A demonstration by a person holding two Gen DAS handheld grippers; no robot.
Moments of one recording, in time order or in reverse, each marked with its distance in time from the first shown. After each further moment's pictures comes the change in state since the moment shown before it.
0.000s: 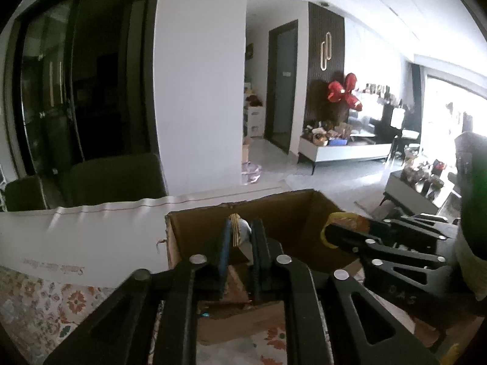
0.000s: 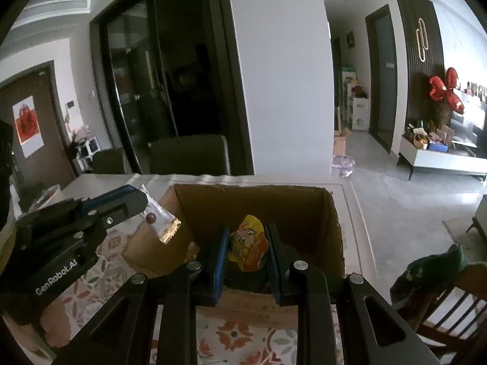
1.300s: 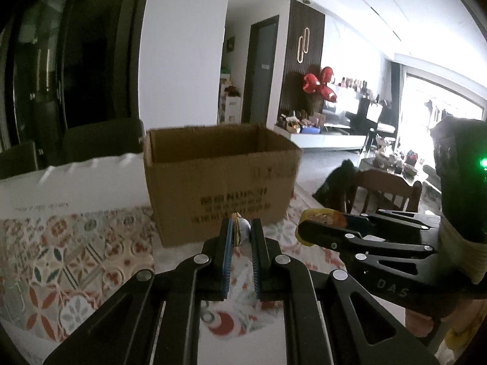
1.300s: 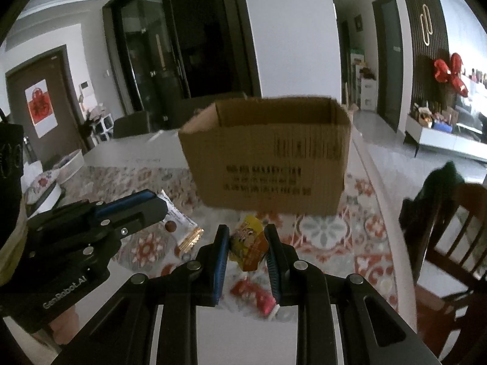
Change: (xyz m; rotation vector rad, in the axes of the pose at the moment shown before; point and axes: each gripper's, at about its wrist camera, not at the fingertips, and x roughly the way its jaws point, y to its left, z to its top) left arm -0.101 -0.032 -0.110 -0.012 0.019 -0.132; right arm -0.084 0.034 -0.117 -0.007 0.057 0.056
